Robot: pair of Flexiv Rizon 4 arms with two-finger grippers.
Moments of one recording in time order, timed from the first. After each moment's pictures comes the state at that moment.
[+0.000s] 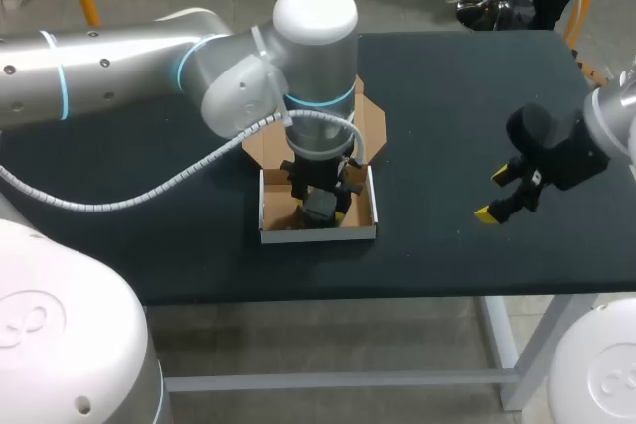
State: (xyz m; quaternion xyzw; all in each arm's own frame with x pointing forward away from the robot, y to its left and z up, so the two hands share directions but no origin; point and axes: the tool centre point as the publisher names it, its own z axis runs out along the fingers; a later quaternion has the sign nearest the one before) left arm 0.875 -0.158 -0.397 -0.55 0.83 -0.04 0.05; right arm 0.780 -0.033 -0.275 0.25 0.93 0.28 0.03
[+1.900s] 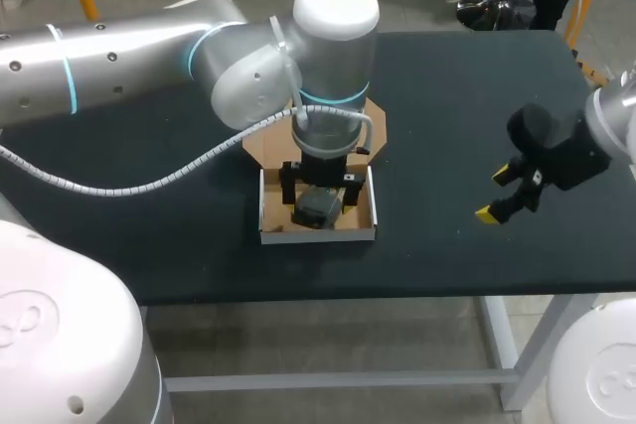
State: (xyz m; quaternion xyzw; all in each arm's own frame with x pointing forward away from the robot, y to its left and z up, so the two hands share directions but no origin) left arm 0.863 -0.157 -0.384 -0.71 0.71 -0.02 0.06; right arm 0.780 -0.034 -0.275 0.25 0.93 0.28 0.03
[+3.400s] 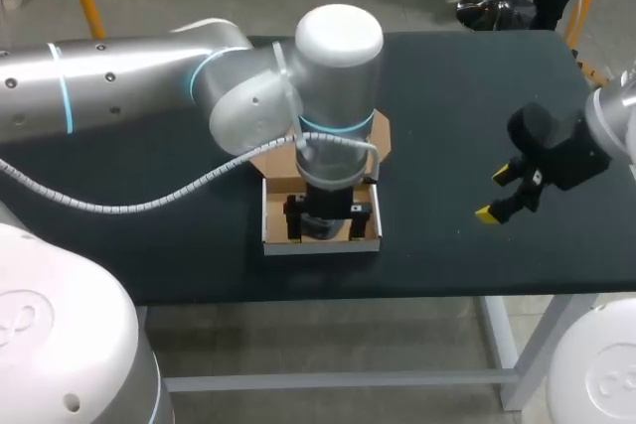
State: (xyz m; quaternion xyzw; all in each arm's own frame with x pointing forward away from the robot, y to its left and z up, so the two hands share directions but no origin) left arm 0.800 -0.168 -0.398 -0.72 0.69 -0.01 0.03; right arm 0.780 -0.034 -0.275 0.25 0.93 0.28 0.03
